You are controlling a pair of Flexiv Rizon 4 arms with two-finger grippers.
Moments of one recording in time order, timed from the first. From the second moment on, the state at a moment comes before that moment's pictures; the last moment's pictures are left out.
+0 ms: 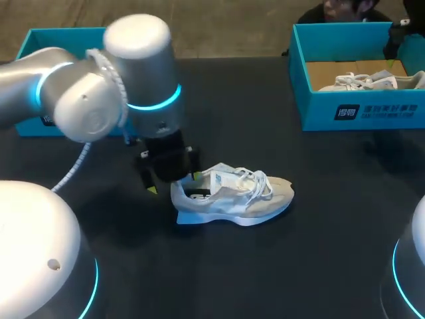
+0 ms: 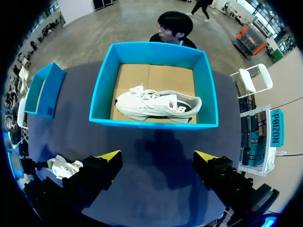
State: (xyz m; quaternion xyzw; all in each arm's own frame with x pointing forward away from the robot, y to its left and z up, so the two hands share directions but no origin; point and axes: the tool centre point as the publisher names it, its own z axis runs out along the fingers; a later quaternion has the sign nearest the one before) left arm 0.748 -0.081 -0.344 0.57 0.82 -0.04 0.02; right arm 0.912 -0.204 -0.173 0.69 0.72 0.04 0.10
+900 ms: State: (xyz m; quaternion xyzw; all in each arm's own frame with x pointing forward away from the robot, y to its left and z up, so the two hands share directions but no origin) left arm 0.721 -0.003 -0.342 0.30 0.92 -0.24 0.07; right arm 0.912 -0.204 -0.173 0.69 0.72 0.04 0.10
